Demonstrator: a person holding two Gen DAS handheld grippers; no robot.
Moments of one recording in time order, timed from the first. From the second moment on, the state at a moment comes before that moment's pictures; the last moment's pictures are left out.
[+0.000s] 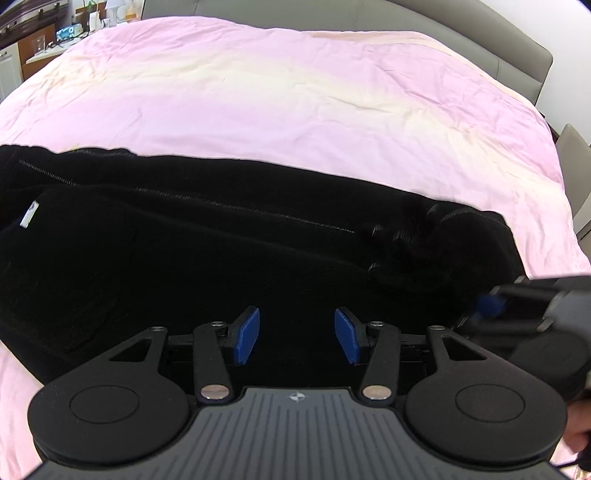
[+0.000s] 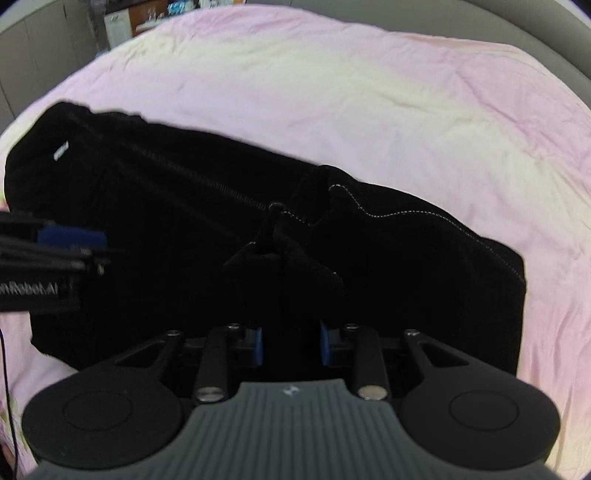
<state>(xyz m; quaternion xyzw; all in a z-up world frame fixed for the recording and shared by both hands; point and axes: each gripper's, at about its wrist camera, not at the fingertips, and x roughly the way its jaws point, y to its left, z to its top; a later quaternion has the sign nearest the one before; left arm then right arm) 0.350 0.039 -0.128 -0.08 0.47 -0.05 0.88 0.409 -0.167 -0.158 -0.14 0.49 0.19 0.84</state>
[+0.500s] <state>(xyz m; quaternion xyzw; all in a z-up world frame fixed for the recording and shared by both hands) 0.331 0.046 -0.109 -0.14 0.44 -0.05 0.88 0.389 -0.201 -0.105 -0.13 0.48 0.21 0.84</state>
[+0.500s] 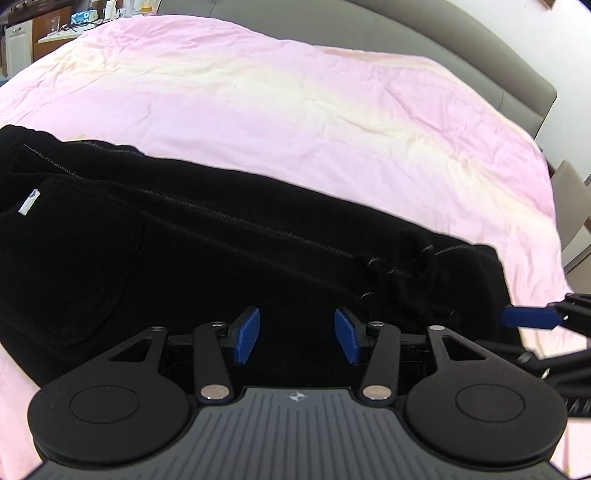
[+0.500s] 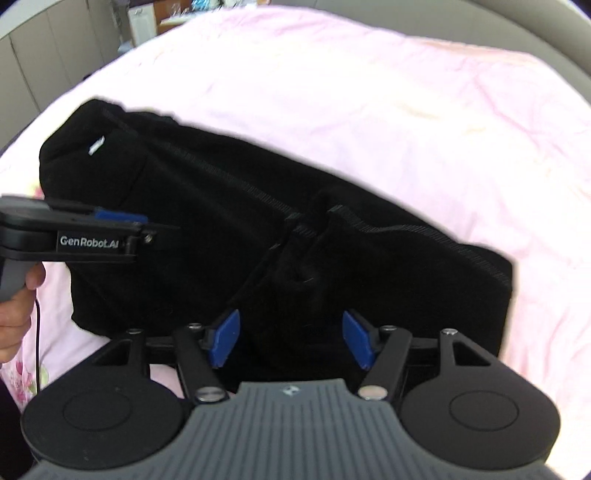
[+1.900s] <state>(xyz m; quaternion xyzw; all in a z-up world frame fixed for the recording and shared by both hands) 0.399 -0.026 -0.168 -0.15 0.54 -0.09 0.82 0.410 -0.219 -0.191 0.07 0.51 0.27 0.81</state>
